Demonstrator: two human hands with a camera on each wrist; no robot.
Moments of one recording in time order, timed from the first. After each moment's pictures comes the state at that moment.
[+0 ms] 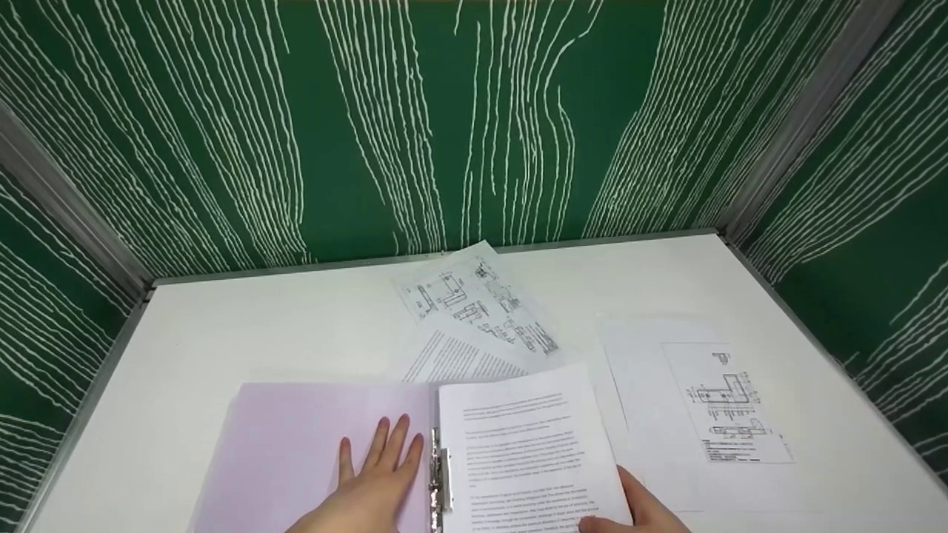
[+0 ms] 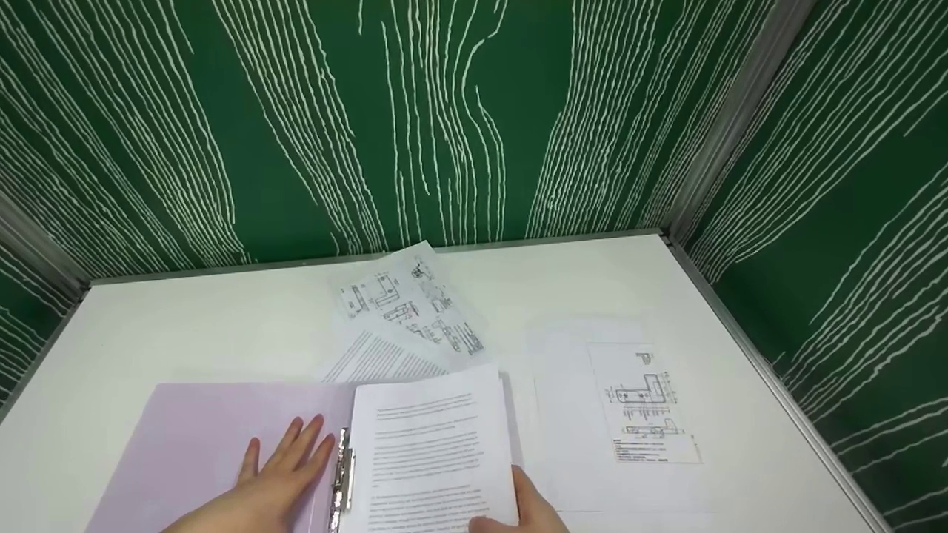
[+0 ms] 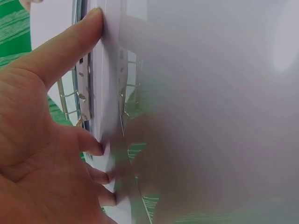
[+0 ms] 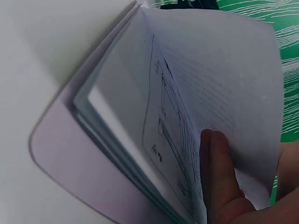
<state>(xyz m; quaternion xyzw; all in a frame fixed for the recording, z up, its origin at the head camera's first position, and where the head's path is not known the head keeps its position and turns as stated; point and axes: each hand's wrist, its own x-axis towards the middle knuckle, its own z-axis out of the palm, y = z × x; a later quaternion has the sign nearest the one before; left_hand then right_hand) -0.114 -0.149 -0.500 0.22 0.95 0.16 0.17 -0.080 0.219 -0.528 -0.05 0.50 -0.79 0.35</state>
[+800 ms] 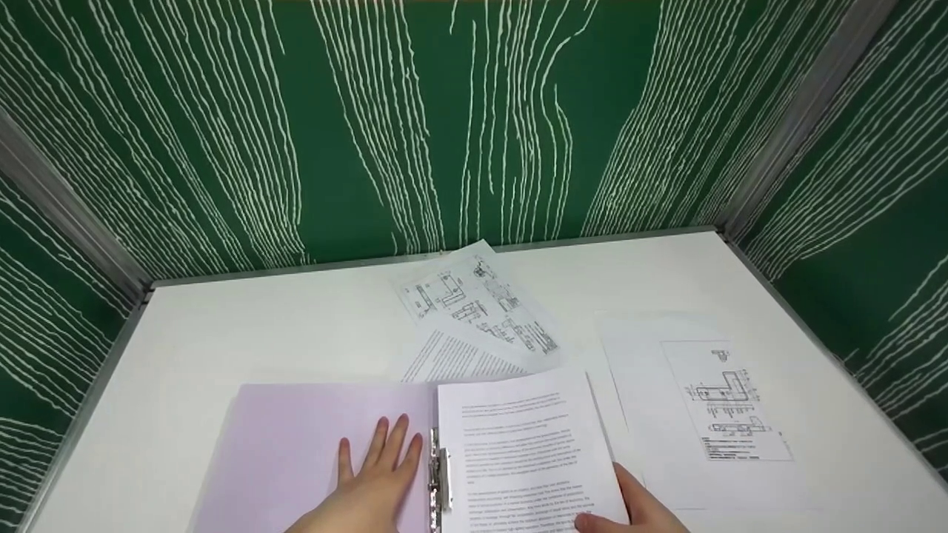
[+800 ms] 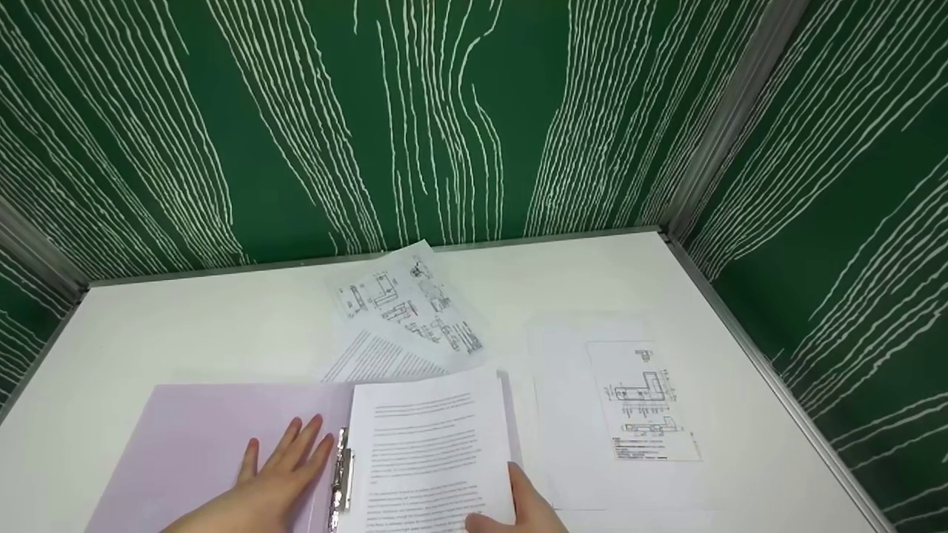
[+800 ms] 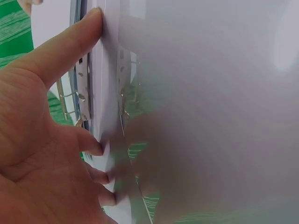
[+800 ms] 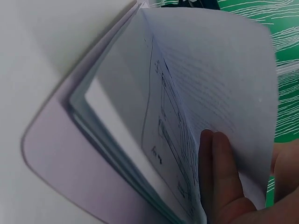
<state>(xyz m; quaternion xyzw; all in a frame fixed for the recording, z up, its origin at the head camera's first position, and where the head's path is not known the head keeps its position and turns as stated) -0.114 -0.149 -0.497 0.22 0.95 0.16 0.17 -0.077 0.216 -0.524 -0.03 0.54 -0.77 0.33</state>
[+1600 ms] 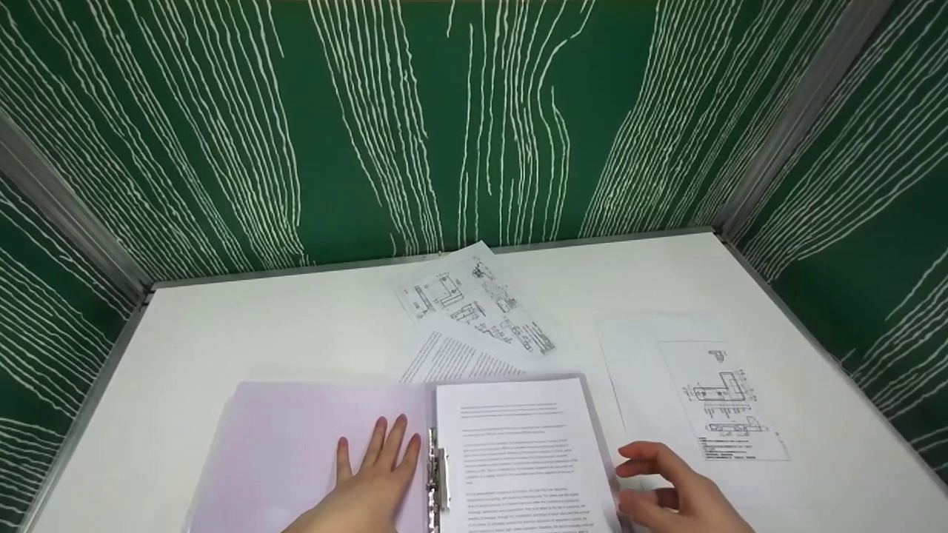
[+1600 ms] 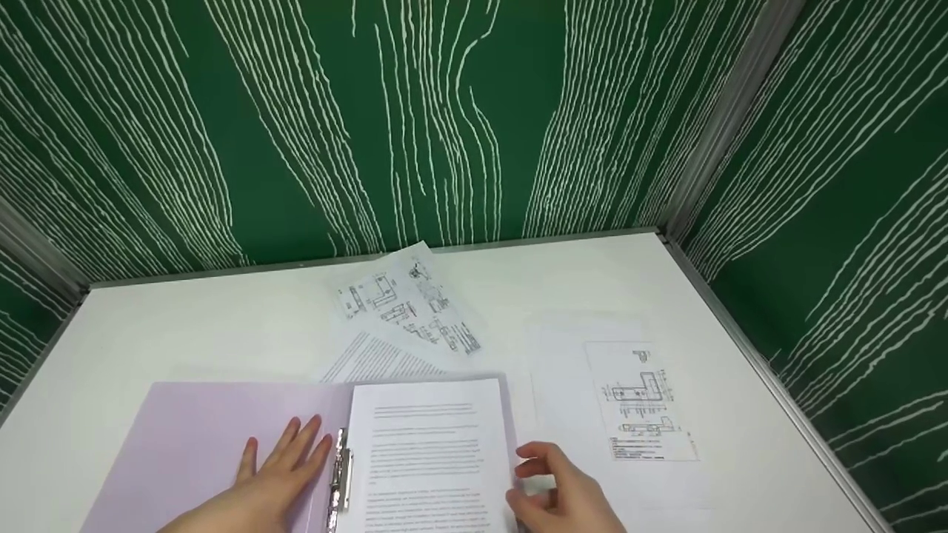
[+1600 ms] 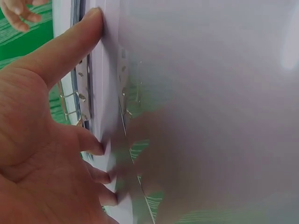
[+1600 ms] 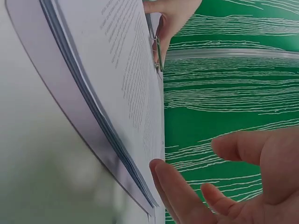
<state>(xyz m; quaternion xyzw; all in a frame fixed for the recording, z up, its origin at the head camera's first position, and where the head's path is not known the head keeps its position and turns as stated) -0.113 -0.146 -0.494 0.21 0.95 0.15 0.18 -0.085 0.248 -0.482 0.05 0.79 -0.57 0.23</state>
